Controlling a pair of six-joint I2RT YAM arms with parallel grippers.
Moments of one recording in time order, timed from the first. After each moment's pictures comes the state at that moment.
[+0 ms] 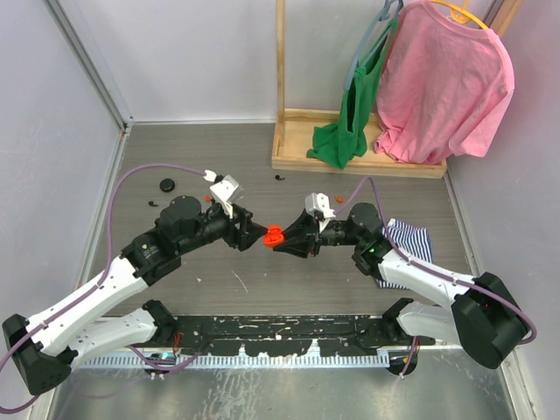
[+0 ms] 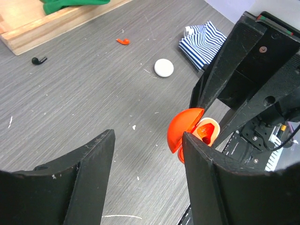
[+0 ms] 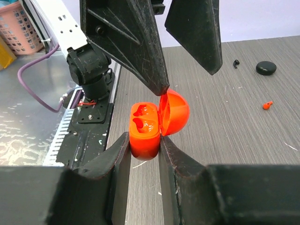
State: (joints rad) left arm -0.80 0.88 0.84 -0.21 0.16 -0.20; right arm 0.66 1.14 0.49 0.75 -0.93 0.15
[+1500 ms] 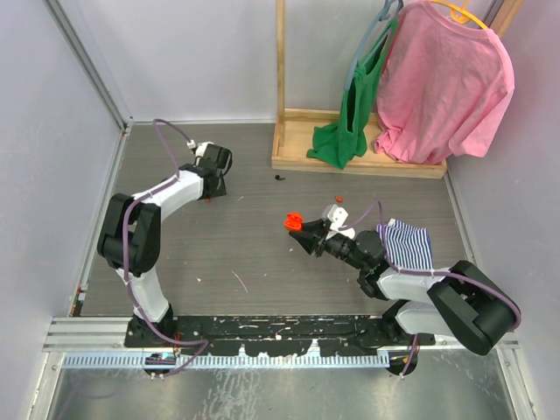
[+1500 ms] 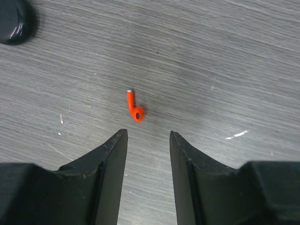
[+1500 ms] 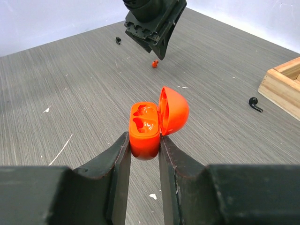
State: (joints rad) left arm -0.37 1.80 1.25 -0.43 -0.43 -0.51; right arm 0.66 1.23 0.18 1.13 -0.34 0.06
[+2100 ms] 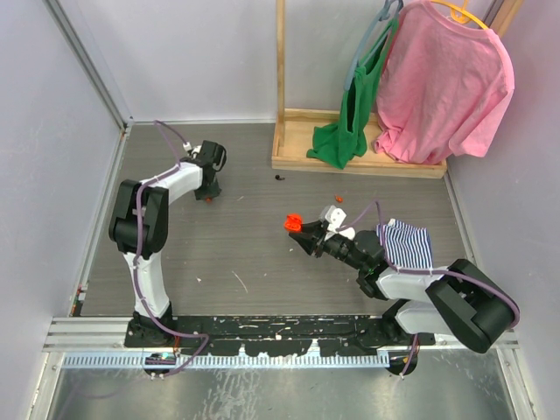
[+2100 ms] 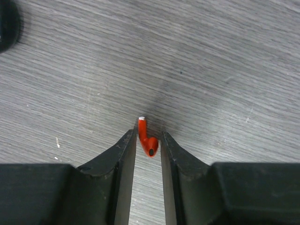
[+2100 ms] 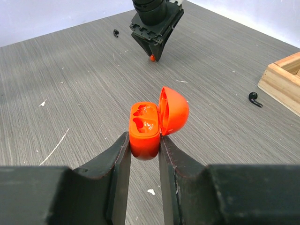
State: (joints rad) left arm -0.28 1.99 1.38 -0.51 -0.37 -0.51; right arm 0.67 1.25 0.19 1.12 -0.34 0.04
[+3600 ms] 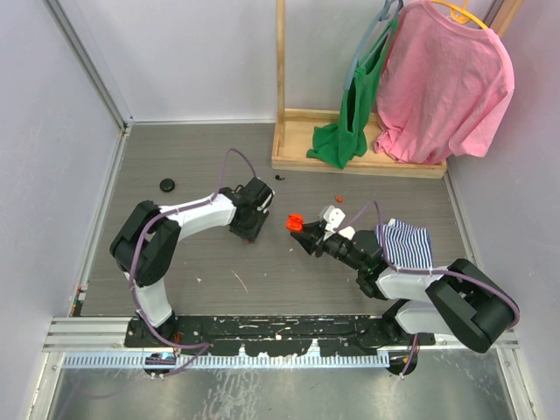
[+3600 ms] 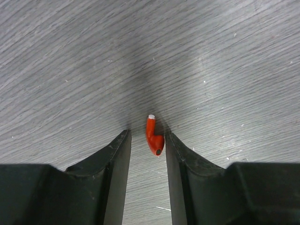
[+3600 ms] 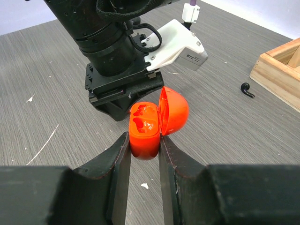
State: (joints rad) left arm -0.69 1.81 1.16 -0.59 -0.12 -0.20; right arm 0.67 1.25 0.19 1.08 -0.29 0.01
